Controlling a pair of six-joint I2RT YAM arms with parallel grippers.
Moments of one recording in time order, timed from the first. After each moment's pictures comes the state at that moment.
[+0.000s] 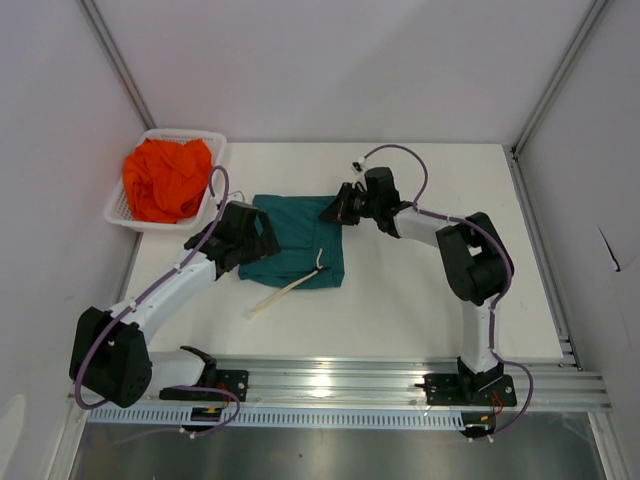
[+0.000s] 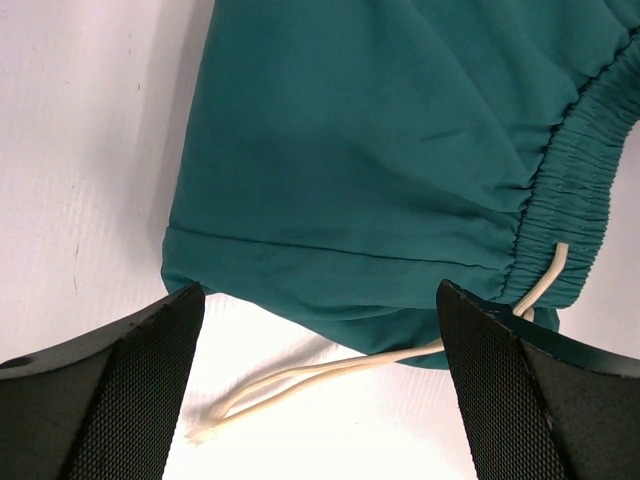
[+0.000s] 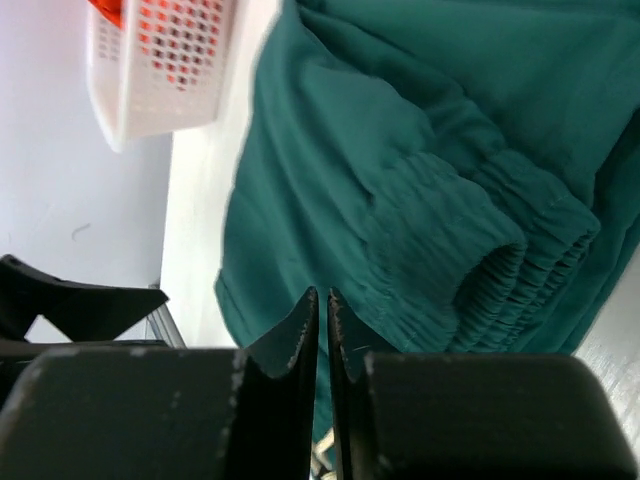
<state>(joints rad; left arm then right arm) -0.41 1.25 0.87 -0.50 -0.23 -0.66 0.48 2.02 1.32 0.22 -0.54 0.77</state>
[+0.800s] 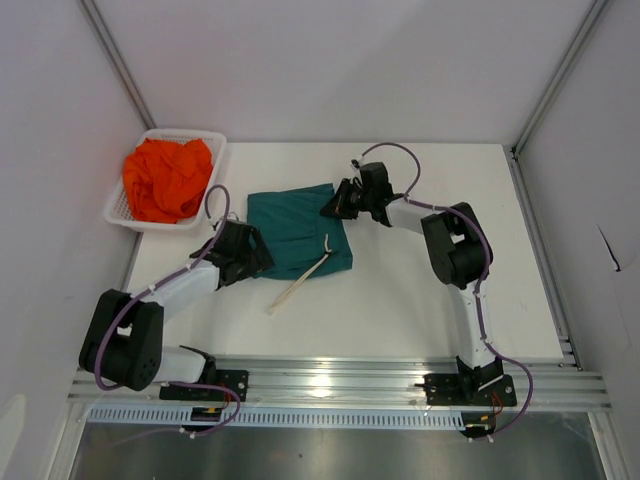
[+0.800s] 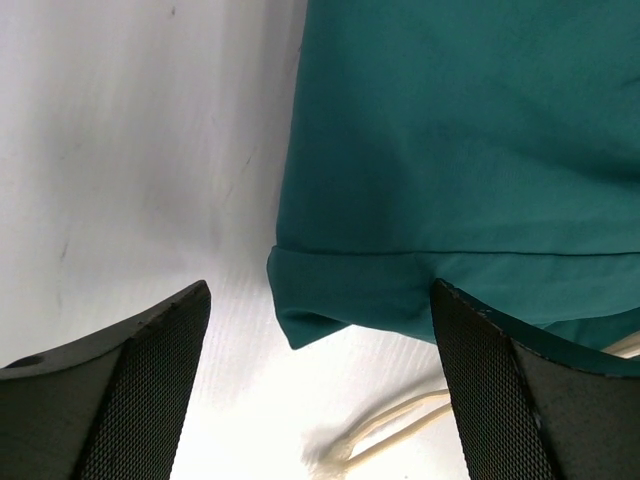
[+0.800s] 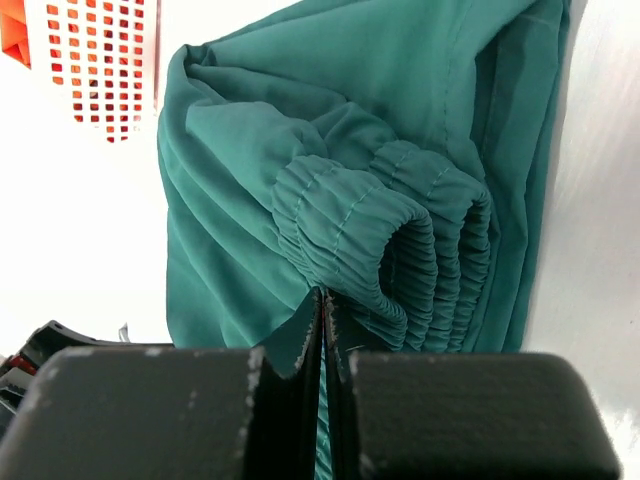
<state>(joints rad) -0.32 1.34 0.66 -0.28 -0.17 -0.68 0.46 2.25 1.53 0.15 -0.51 0.77</state>
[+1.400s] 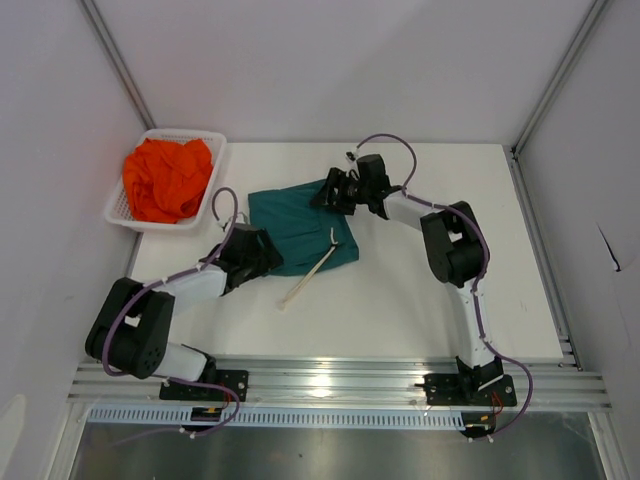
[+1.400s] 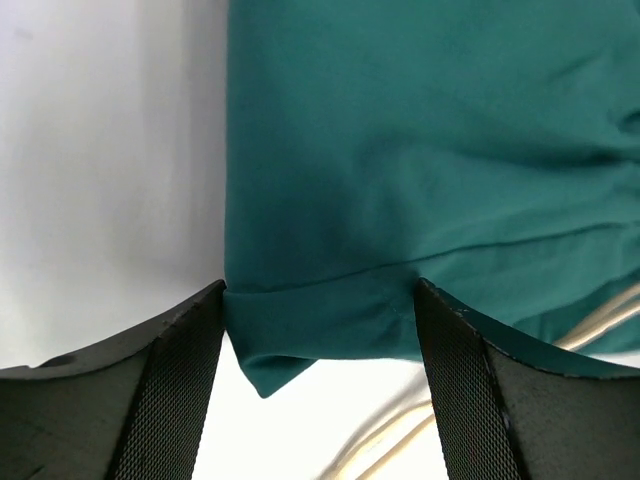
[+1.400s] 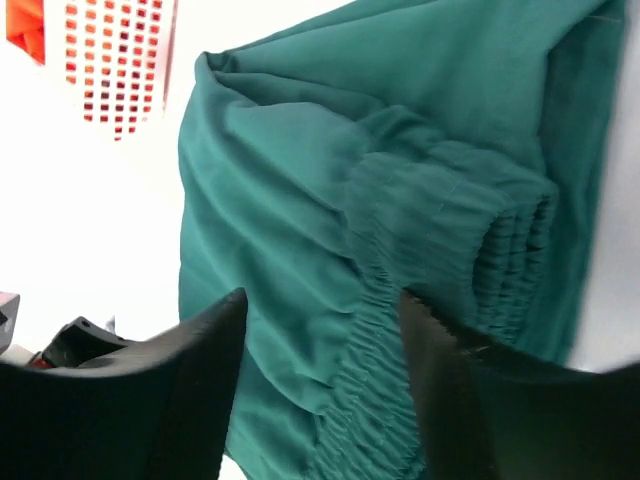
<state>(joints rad) -0.35 1.41 0.58 0.00 -0.10 -0.74 0.45 2.28 1.65 0.06 -0.52 0.70</state>
